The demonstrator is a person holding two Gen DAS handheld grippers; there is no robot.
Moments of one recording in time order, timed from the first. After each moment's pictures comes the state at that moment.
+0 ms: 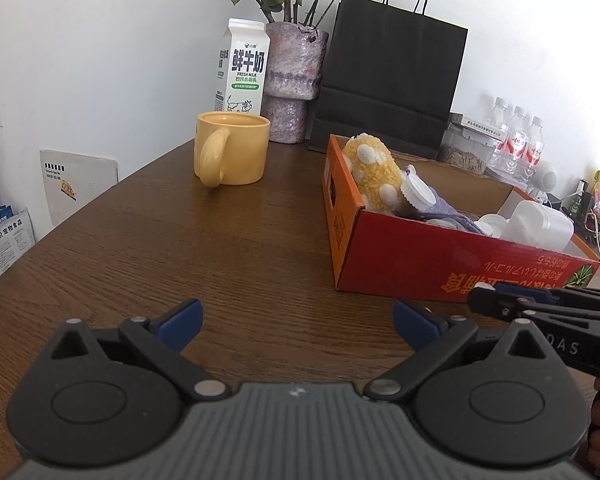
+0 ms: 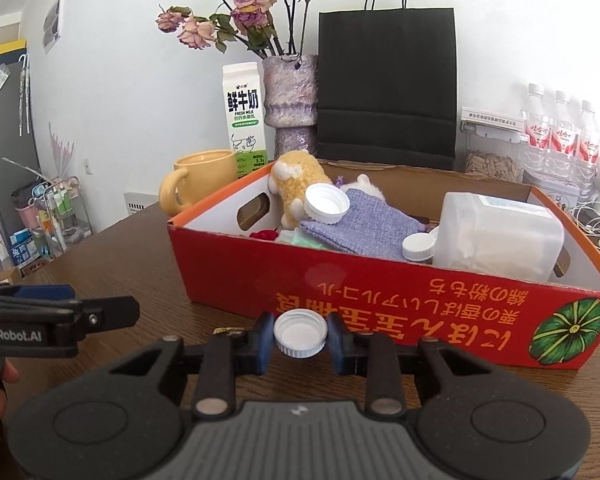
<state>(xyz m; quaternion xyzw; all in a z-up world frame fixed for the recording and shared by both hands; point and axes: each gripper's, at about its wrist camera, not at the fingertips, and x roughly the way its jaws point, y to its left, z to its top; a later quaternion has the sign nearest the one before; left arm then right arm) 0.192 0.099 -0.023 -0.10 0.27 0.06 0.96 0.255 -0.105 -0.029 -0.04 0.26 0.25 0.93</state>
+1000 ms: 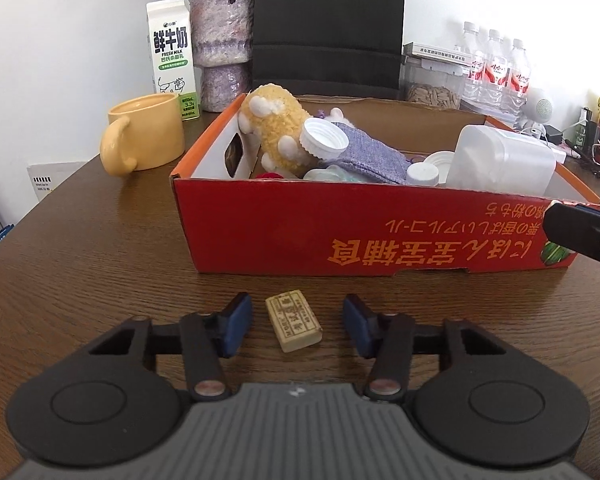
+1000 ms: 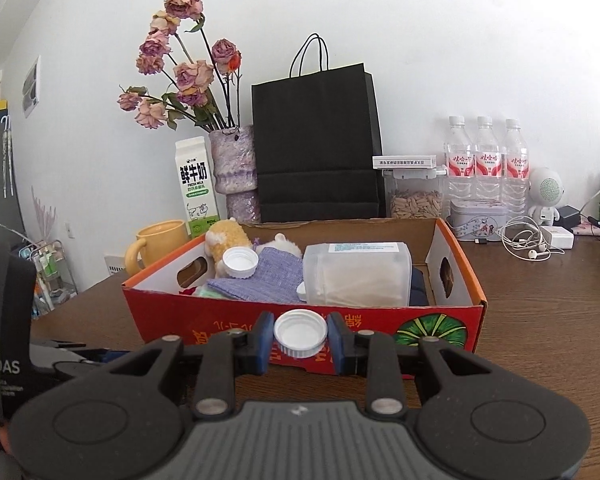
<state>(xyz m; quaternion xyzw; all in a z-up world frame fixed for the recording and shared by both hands) 0.244 -0.011 -0.032 -0.03 0.32 0.08 0.94 0.237 -0.200 -0.005 0.02 0.19 0.22 0.96</state>
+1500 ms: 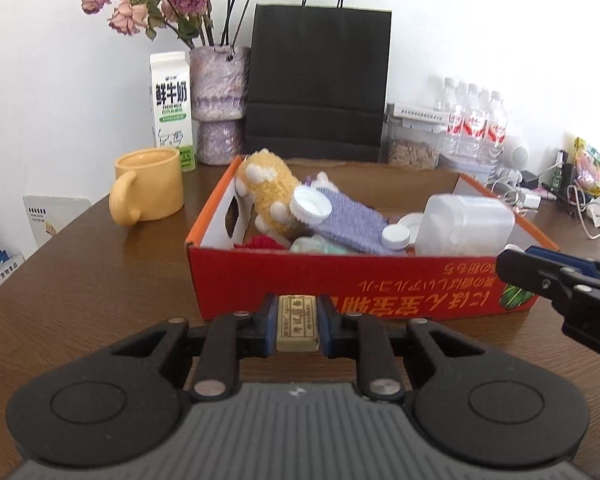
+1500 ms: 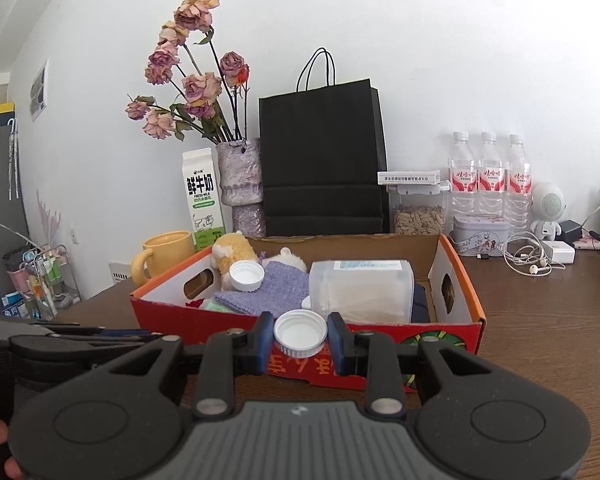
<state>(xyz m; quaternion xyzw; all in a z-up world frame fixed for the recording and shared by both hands) 0.216 -0.012 0.008 -0.04 0.25 0.06 0.97 0.232 -0.201 0.005 0.02 0.17 0.23 0.96</state>
